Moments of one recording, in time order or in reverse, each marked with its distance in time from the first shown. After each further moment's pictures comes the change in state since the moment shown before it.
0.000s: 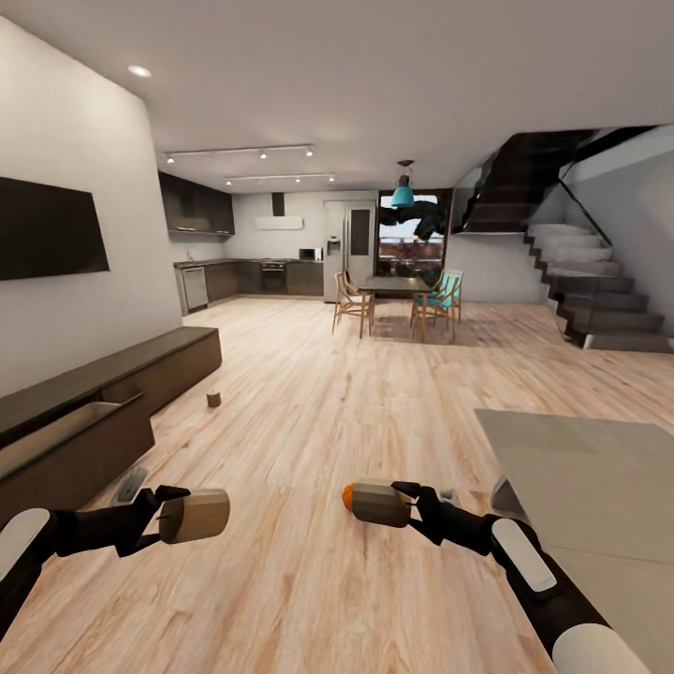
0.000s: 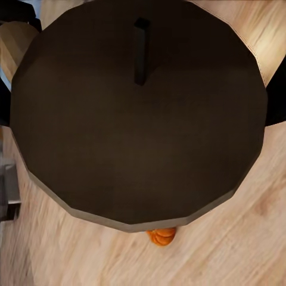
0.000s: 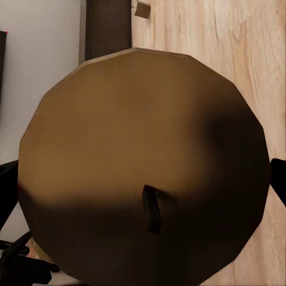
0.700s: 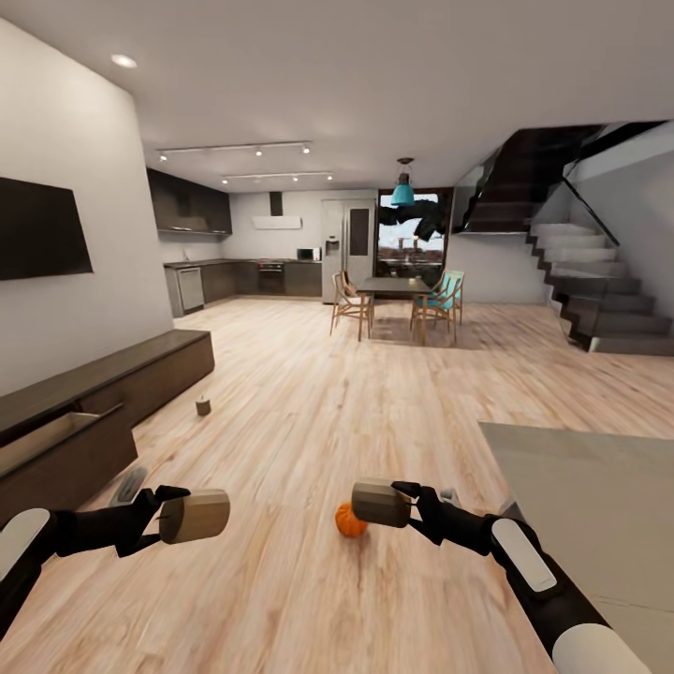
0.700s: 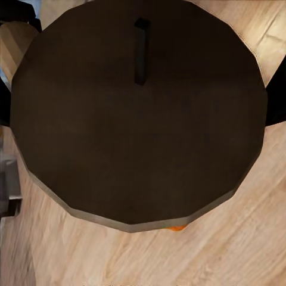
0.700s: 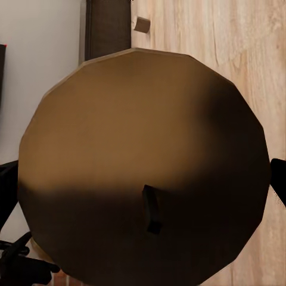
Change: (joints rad) left arm 0.000 0.000 0.000 0.000 0.000 0.000 0.000; right arm 0.000 0.000 0.000 0.000 0.000 -0.001 0.000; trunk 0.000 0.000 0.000
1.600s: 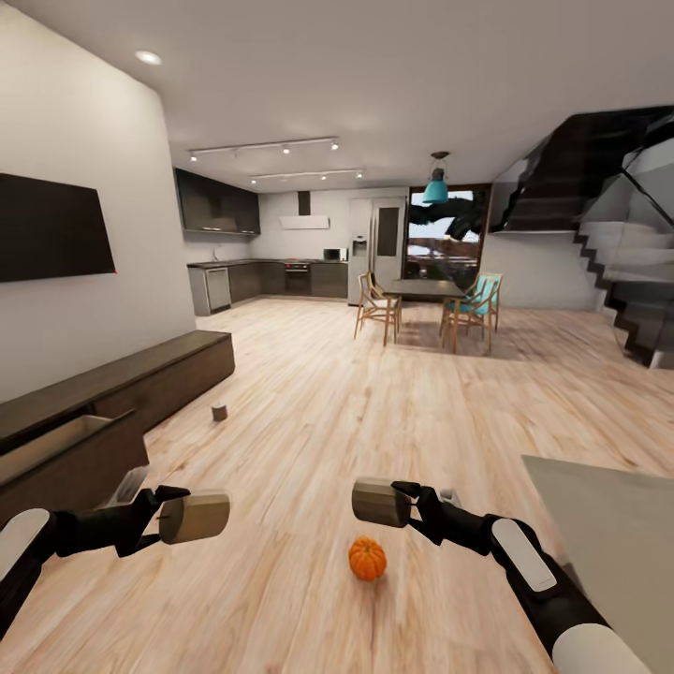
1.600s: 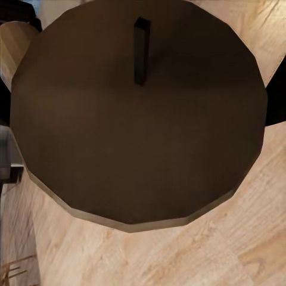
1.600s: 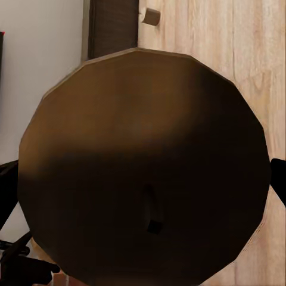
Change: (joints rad) left arm -0.001 0.001 0.000 0.002 0.000 0.000 0.000; right arm 0.000 0.000 0.000 0.000 -0.001 -0.001 0.000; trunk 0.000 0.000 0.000
